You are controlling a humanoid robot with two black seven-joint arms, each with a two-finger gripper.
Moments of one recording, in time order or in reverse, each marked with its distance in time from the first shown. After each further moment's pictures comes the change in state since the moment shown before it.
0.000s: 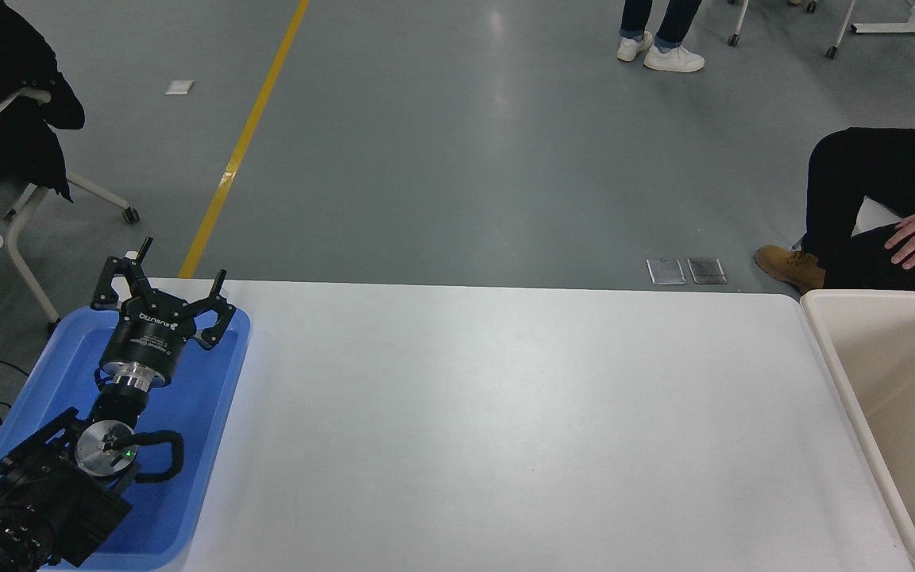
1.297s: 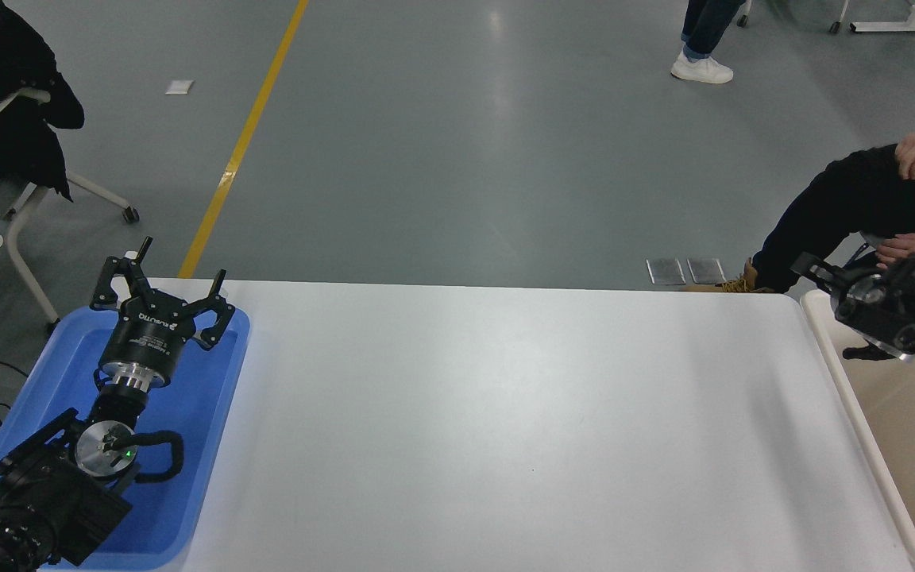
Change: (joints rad) left arm 0.000 0.000 0.000 0.000 0.000 0.000 0.000; right arm 0.381 0.003 0.049 0.438 0.002 0.023 -0.003
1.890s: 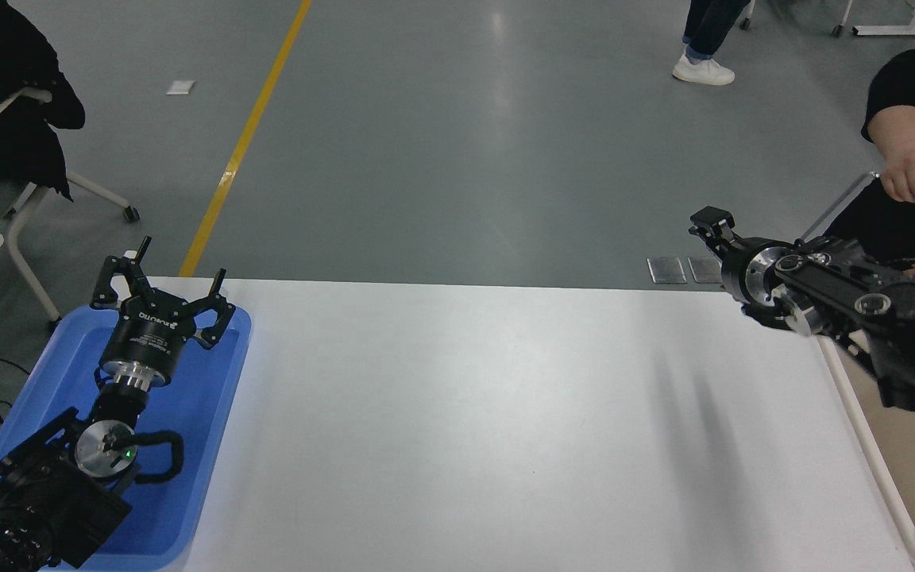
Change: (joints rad) left arm 0.000 0.000 0.000 0.000 -0.001 0.000 0.000; right arm -0.304 0.123 0.977 0.064 -0.010 -0.005 0.005
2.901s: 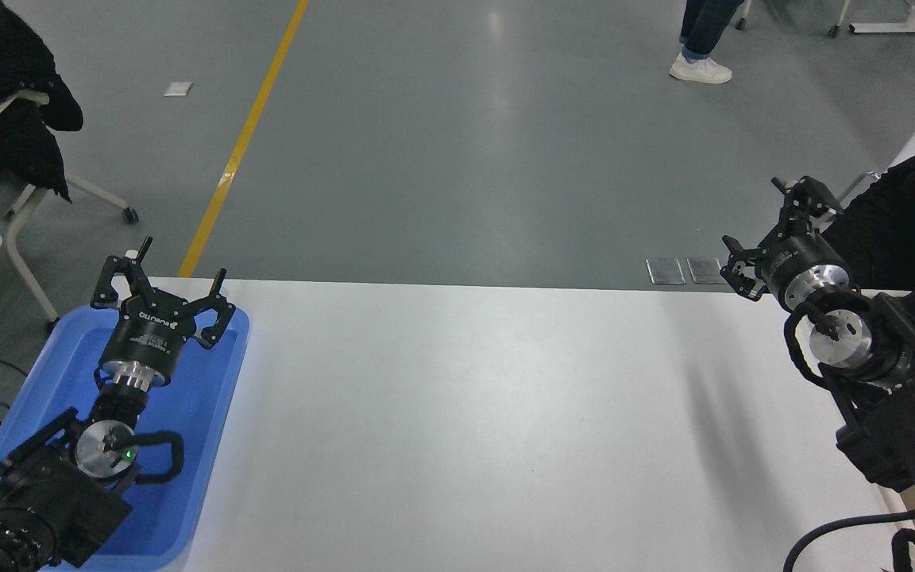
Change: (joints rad) left arm 0.000 0.000 0.000 0.000 0.000 0.000 -0.001; right arm -0.349 0.137 0.816 0.065 -0.001 0.156 0.484
